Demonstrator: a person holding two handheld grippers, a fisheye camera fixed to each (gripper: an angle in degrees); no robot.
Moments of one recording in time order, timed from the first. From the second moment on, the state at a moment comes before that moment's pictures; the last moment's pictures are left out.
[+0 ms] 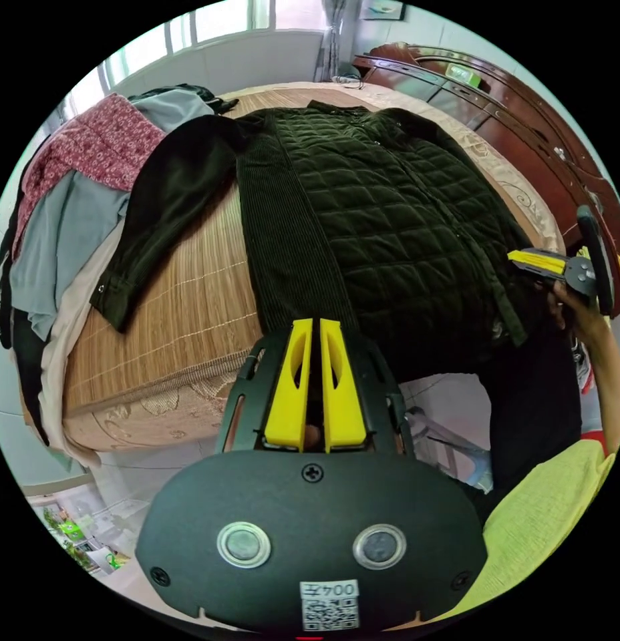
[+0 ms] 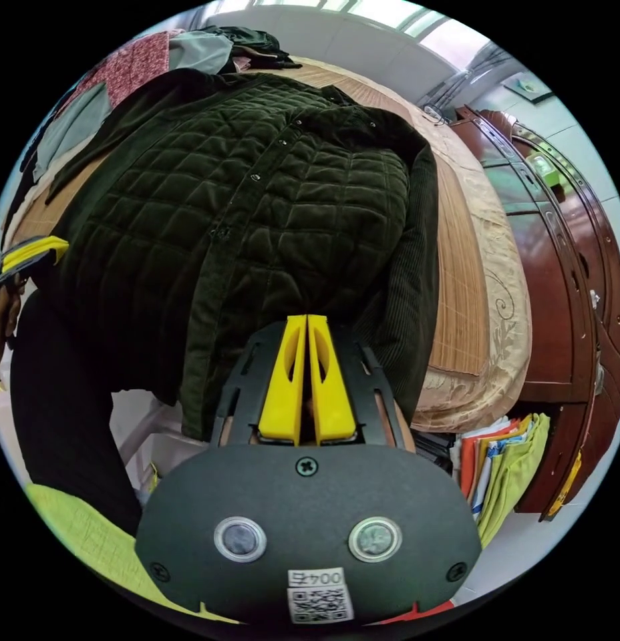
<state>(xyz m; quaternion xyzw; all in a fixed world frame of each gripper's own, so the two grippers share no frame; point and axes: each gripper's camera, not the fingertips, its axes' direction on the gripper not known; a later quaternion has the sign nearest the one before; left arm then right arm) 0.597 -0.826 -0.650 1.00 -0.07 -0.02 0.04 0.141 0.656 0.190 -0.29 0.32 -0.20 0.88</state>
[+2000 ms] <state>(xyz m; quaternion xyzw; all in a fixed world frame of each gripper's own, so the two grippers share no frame) 0.657 -0.811 -0.580 0.96 -0.12 0.24 -0.08 0.142 0.615 -0.076 -0.13 -0.10 -0.08 0.98</state>
